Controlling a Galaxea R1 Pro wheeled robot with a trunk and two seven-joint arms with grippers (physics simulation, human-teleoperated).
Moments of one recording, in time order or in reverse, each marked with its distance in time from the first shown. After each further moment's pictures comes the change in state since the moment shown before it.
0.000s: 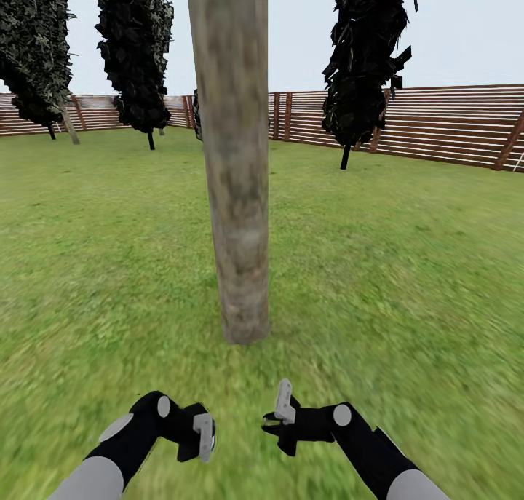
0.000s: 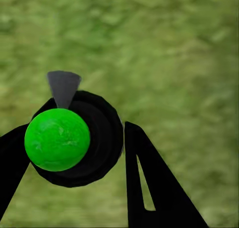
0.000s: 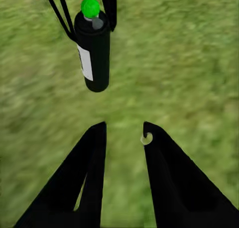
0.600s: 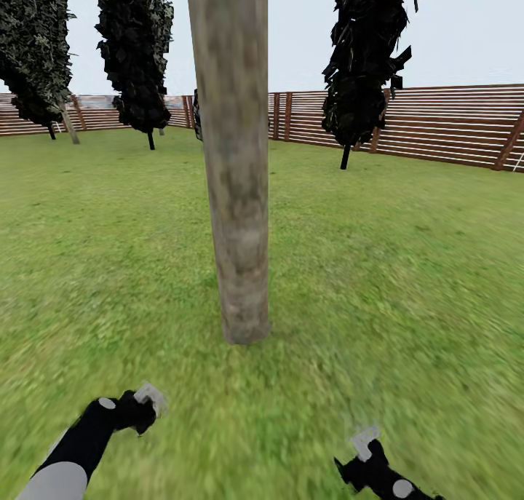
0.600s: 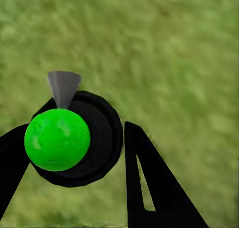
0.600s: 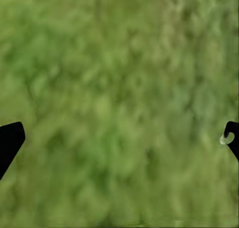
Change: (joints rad) left arm 0.000 0.042 0.545 0.017 0.098 0.264 0.363; right arm 0.004 -0.109 -0.006 0.575 -0.335 -0.127 -0.712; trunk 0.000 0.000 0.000
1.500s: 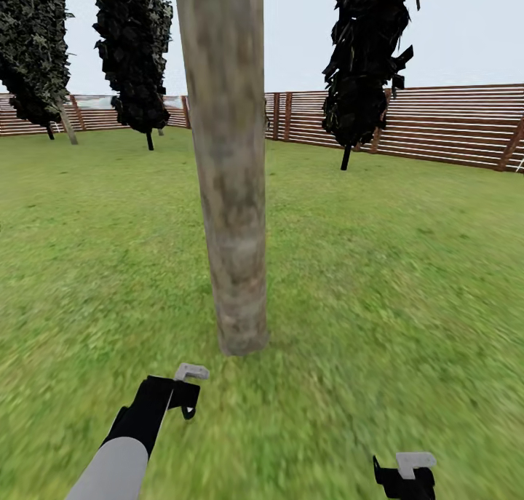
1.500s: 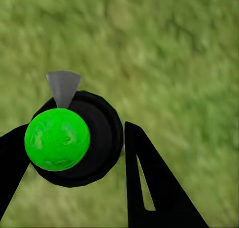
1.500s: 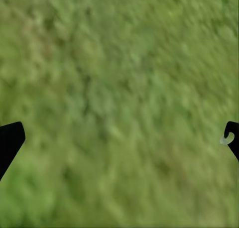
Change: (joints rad) left arm -0.070 -0.228 -0.001 -0.049 0.223 0.352 0.221; right arm 0.057 -0.032 -0.098 0.075 -0.265 -0.188 -0.247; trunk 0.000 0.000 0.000
